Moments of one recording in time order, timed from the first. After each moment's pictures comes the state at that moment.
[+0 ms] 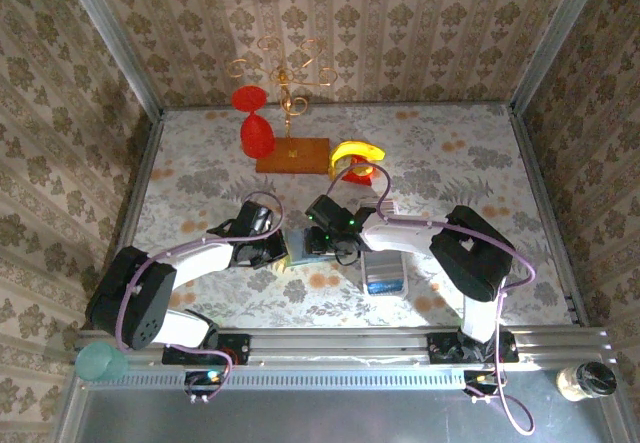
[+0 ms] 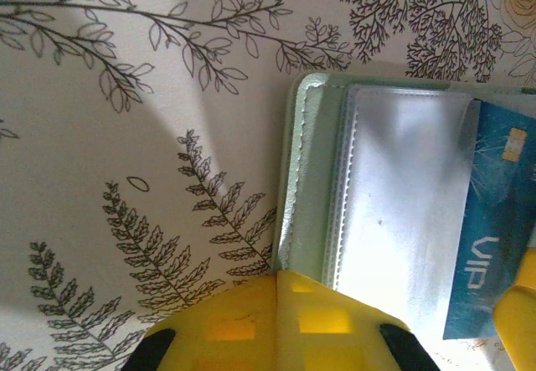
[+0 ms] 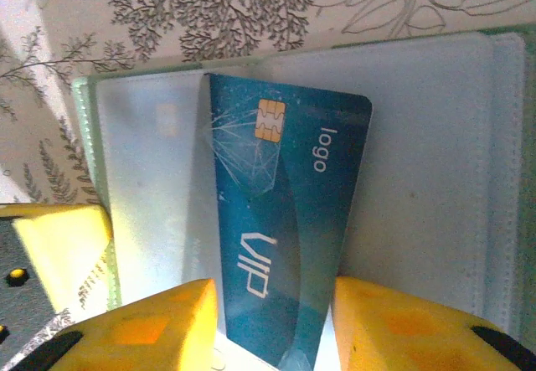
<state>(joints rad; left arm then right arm) -0.54 1.39 0.54 -0.20 0.25 -0.79 0.87 1.84 1.13 -0.35 -0.02 0.86</state>
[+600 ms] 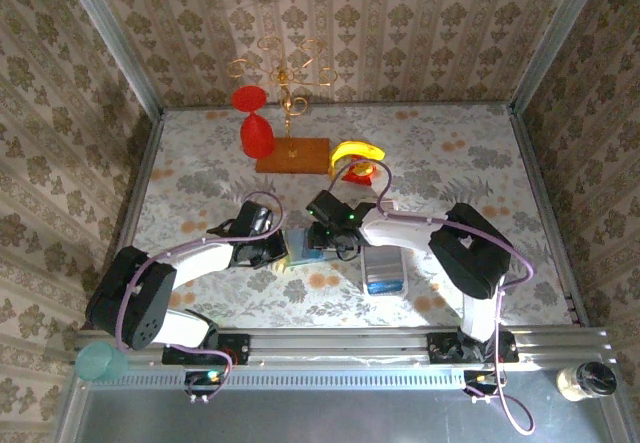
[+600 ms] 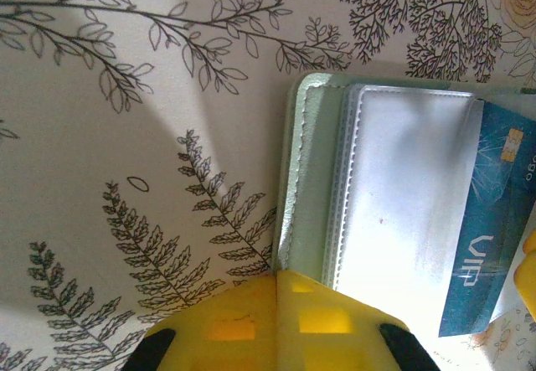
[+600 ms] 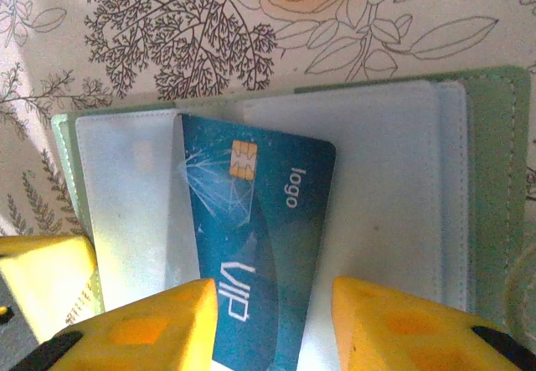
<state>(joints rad) -0.54 1.39 0.54 -0.20 0.25 -0.79 0.85 1.87 1.17 -0.38 0.00 0.86</state>
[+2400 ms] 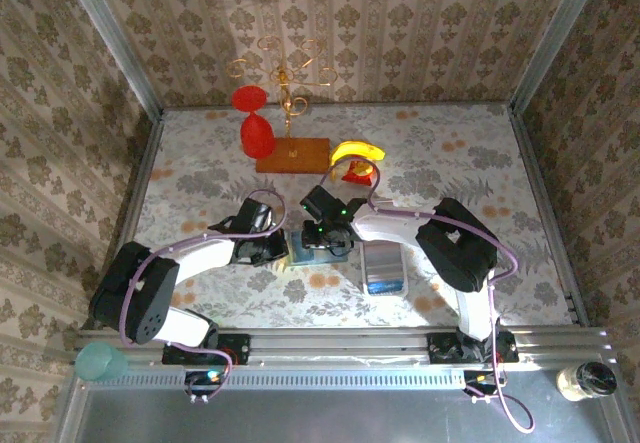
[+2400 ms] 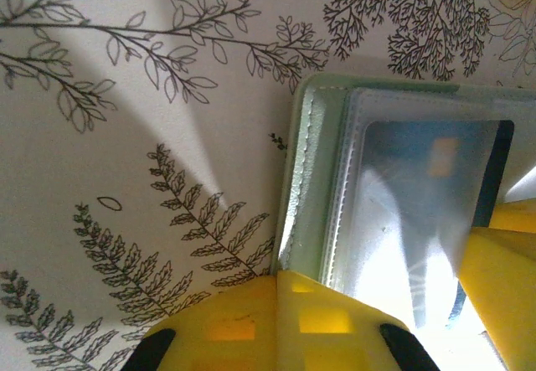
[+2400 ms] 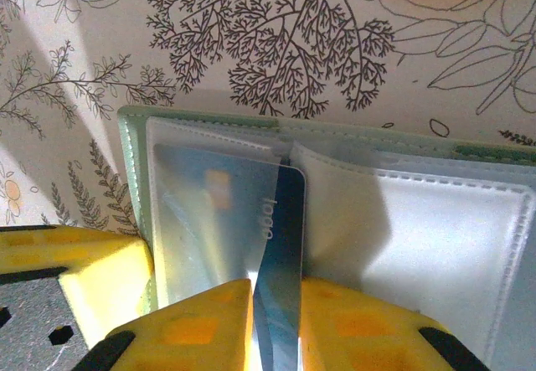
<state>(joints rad) -0.53 1.43 0.57 -0.22 0.29 -0.71 0.85 1.95 1.24 -0.36 -0.12 0.82</state>
